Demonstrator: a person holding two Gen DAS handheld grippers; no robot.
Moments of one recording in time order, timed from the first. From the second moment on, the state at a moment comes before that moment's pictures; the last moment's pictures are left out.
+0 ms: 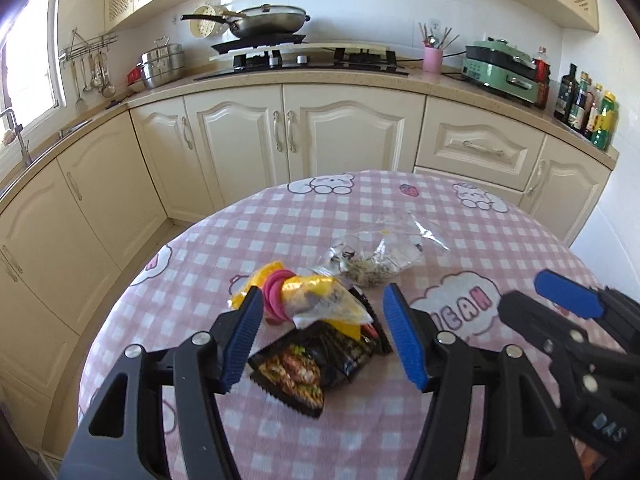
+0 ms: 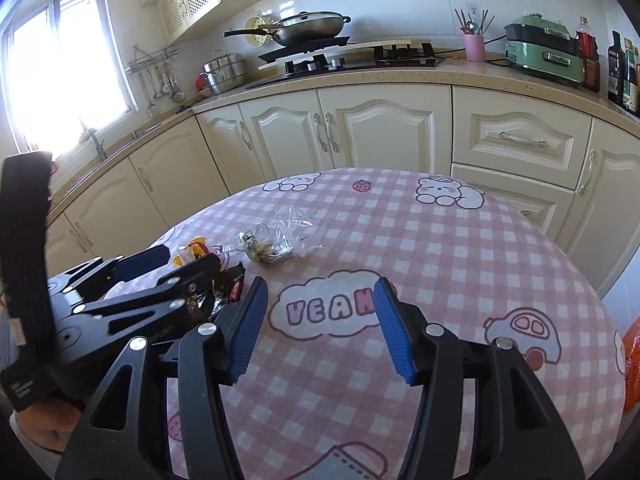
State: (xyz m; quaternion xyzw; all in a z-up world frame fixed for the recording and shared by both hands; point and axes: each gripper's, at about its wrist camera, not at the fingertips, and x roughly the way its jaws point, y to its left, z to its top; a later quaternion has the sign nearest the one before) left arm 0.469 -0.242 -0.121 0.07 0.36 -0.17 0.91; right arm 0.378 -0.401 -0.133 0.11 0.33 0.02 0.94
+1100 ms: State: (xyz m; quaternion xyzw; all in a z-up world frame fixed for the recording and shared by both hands) left arm 0.427 -0.085 -0.108 -0.04 0.35 -0.17 0.92; right arm 0.410 -0.293 -0.150 0.05 0.39 0.07 0.92
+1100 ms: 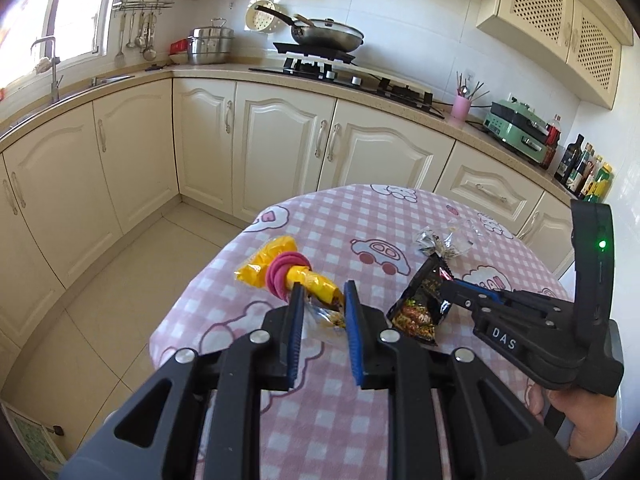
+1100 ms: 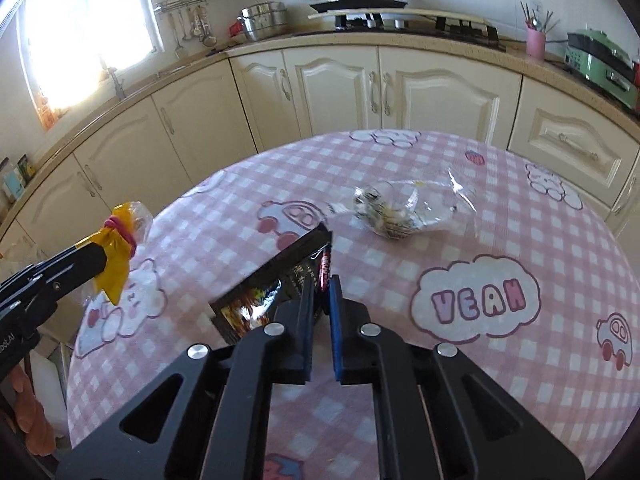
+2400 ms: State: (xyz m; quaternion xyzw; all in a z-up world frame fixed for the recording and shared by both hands) left arm 0.299 0.254 -0.197 -0.19 0.37 0.03 0.91; right arm 0.340 0.070 -0.183 -0.07 0.42 0.29 0.86
